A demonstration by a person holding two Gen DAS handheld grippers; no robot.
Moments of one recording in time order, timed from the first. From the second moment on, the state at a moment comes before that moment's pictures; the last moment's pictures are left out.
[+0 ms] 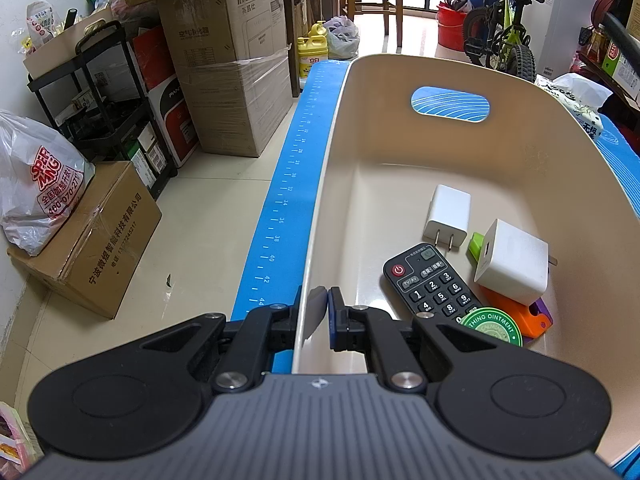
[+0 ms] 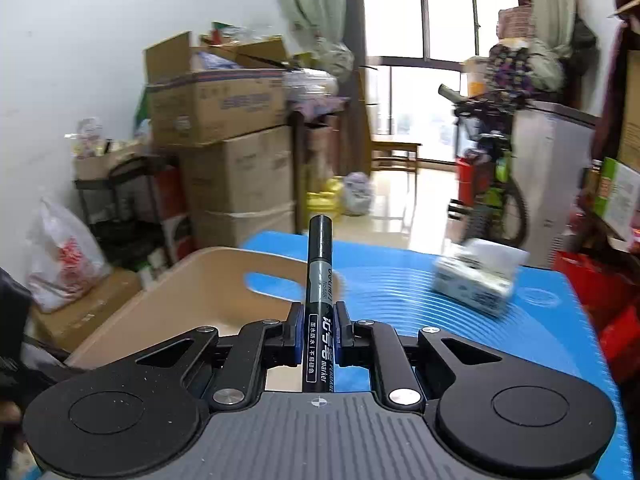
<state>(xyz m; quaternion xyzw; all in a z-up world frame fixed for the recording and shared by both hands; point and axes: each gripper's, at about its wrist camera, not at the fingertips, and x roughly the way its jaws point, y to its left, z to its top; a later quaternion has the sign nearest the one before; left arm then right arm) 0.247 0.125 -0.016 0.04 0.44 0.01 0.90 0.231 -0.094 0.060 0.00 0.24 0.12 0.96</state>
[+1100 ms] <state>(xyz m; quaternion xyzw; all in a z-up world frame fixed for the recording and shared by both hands) 0.249 0.126 -0.017 0.04 0.44 0.01 0.90 0.312 0.023 -0.026 -0.05 0.50 0.21 0.84</state>
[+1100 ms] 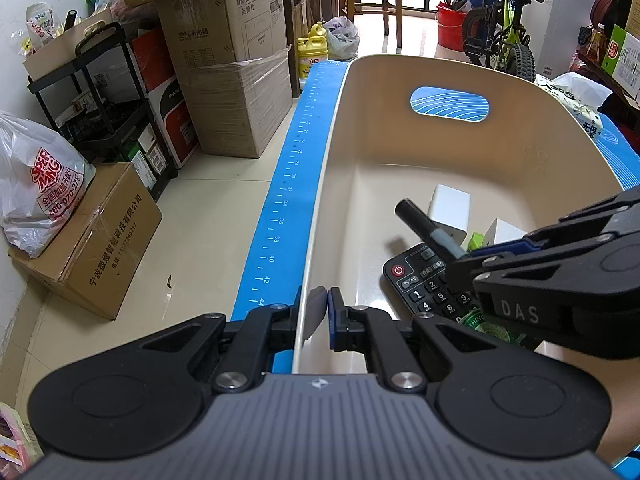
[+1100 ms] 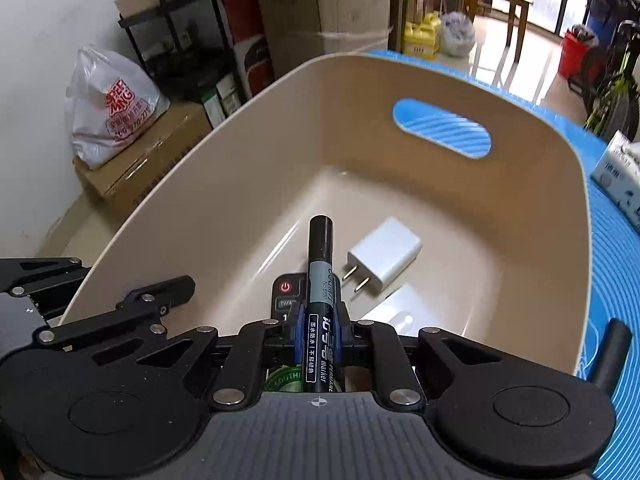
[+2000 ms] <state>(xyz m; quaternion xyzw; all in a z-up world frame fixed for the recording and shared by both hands) 0.249 0.127 -0.017 0.04 0.44 0.01 0.90 0.234 -0.070 0.057 -0.08 0.30 0.16 0.94</state>
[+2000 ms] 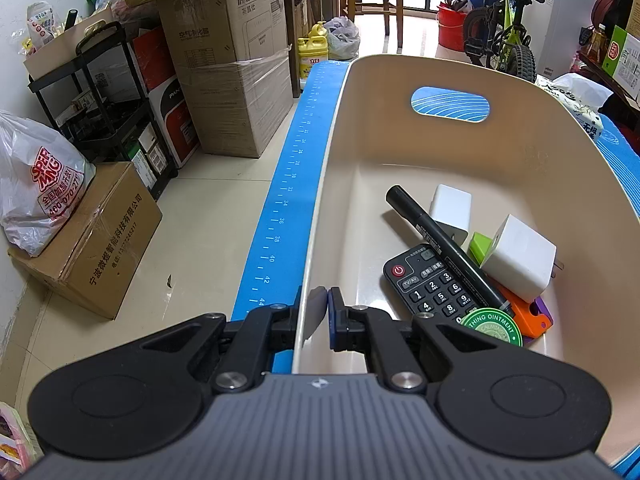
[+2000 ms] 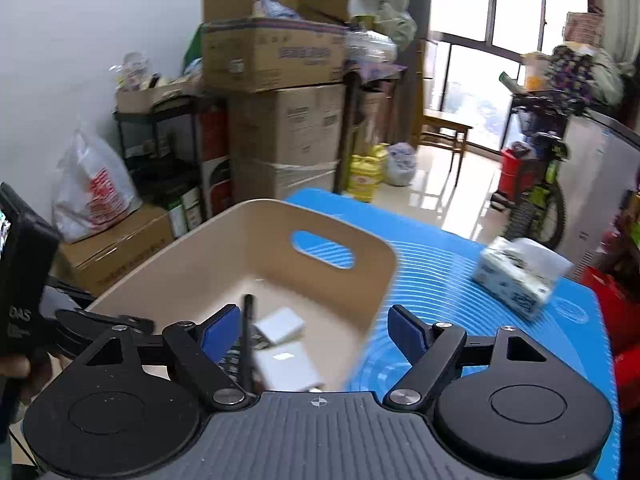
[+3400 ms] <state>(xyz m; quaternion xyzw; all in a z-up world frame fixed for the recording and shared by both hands) 0.249 0.128 -0.017 0.04 0.44 0.01 0.90 0.234 -0.134 -0.084 -0.16 0.39 0.23 0.87</state>
